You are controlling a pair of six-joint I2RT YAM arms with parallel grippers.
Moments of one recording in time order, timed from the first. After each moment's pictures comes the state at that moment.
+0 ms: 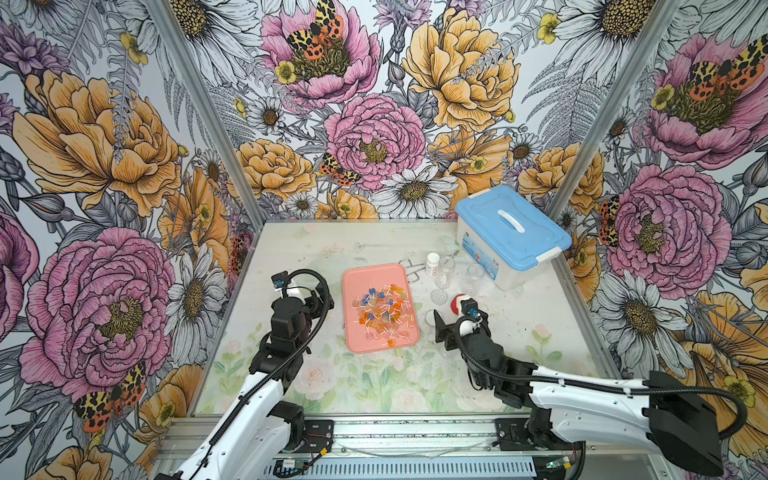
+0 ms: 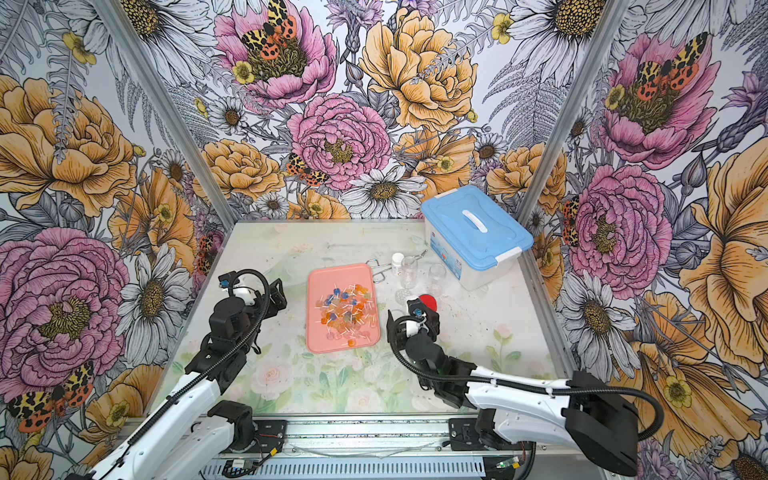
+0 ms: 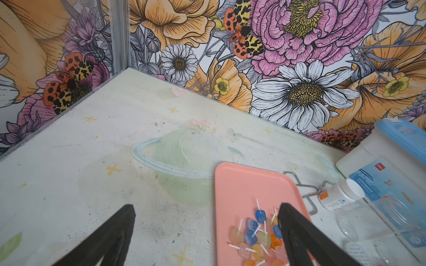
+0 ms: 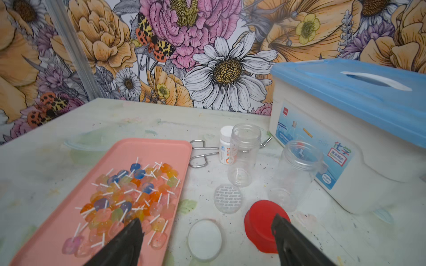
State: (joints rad) left arm -0.24 0.76 0.42 0.01 -0.29 -0.42; right arm 1.00 1.00 0.40 0.35 0.74 0.26
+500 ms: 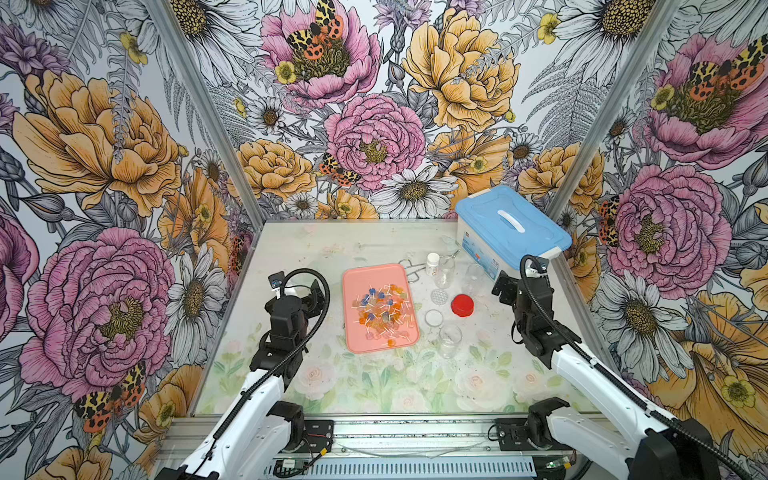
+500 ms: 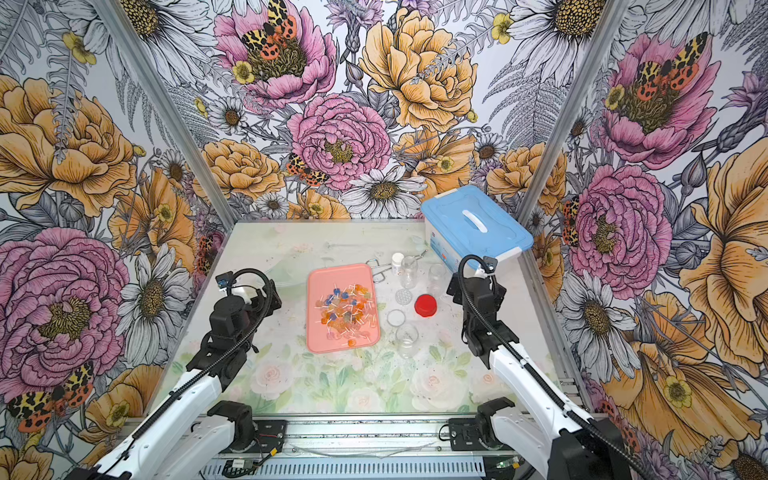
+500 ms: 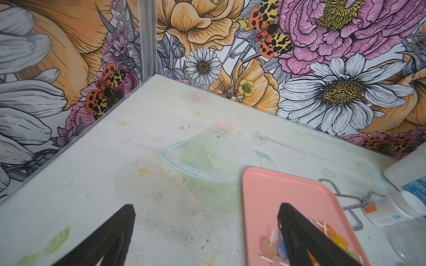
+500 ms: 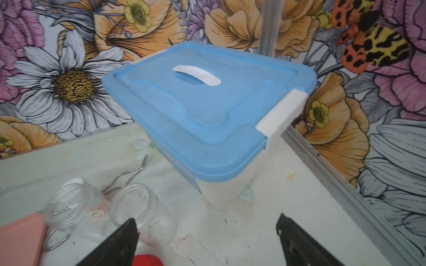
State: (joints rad) left arm -0.18 0.80 0.41 0.04 -0.37 -0.34; right arm 0.20 1.01 0.56 0.01 0.45 0.32
